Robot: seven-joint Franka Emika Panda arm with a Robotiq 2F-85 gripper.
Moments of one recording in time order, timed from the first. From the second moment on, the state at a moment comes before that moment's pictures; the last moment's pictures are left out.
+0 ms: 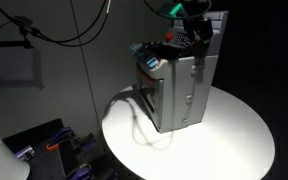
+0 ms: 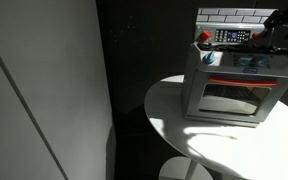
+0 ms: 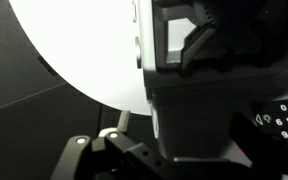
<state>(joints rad) -0.08 0.20 -0.14 -1.80 0.02 2.42 0.28</state>
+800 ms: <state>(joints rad) -0.08 0.20 -0.14 -1.81 0.02 2.42 0.28</state>
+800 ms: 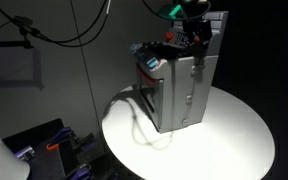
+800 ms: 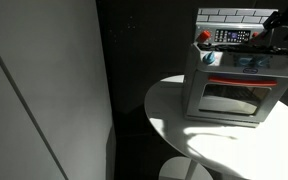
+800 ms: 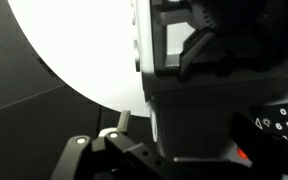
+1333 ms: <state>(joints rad) -0.08 0.21 -0.13 -1.81 0.02 2.42 0.28</state>
